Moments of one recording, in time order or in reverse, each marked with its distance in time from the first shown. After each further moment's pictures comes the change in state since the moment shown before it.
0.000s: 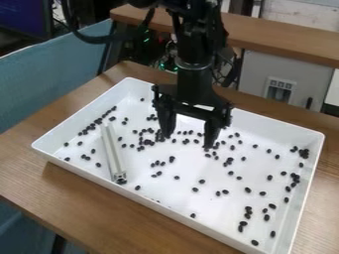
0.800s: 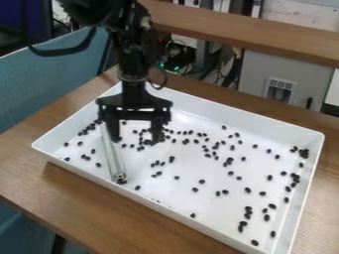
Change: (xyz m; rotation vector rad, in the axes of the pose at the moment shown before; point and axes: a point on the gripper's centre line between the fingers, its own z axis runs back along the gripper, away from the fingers) arm 0.003 0.094 -0.035 0.096 -0.026 0.438
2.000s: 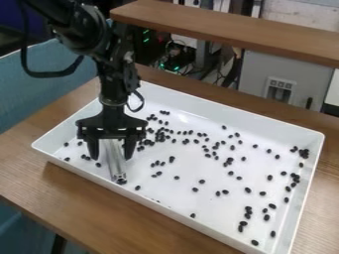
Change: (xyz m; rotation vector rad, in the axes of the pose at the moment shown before) arm 0.005 0.035 -0.047 0.096 0.016 0.133
